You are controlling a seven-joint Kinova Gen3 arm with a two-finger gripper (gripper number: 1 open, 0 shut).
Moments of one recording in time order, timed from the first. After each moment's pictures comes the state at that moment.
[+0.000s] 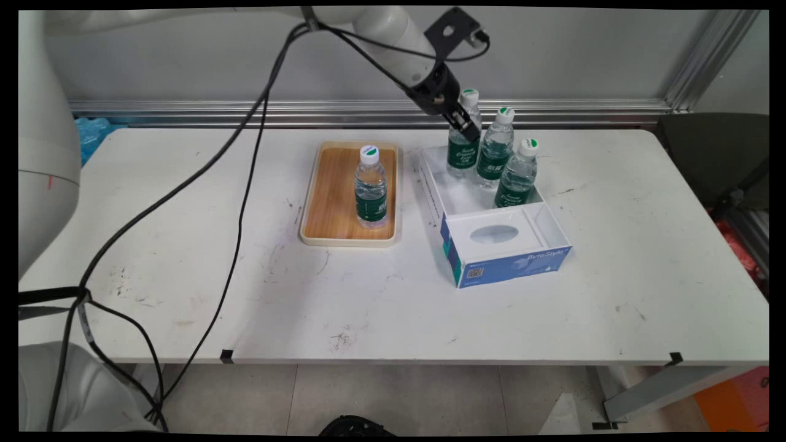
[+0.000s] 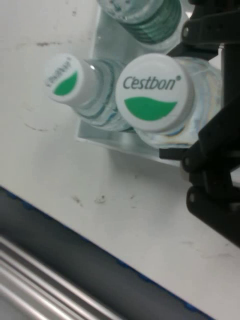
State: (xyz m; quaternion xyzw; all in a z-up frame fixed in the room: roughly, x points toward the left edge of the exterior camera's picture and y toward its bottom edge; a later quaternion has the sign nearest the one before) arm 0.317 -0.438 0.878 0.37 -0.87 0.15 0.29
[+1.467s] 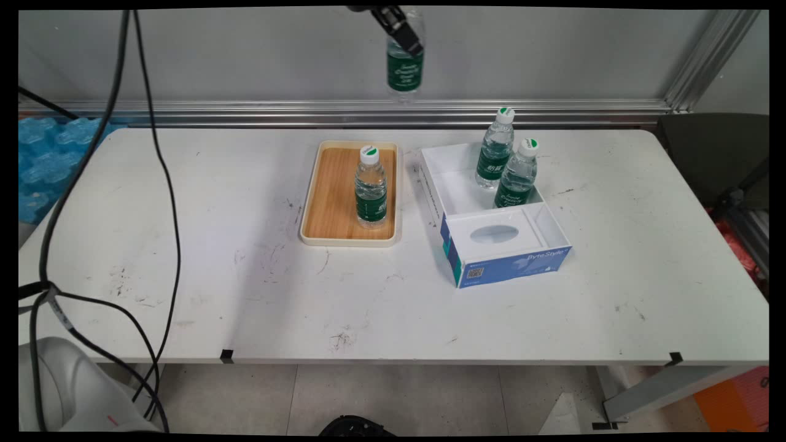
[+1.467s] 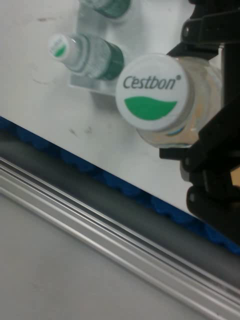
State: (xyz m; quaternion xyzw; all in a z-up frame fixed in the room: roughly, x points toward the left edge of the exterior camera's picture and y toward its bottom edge) arm 0.412 -0.379 1.034 0.35 -0.87 0.21 0.25
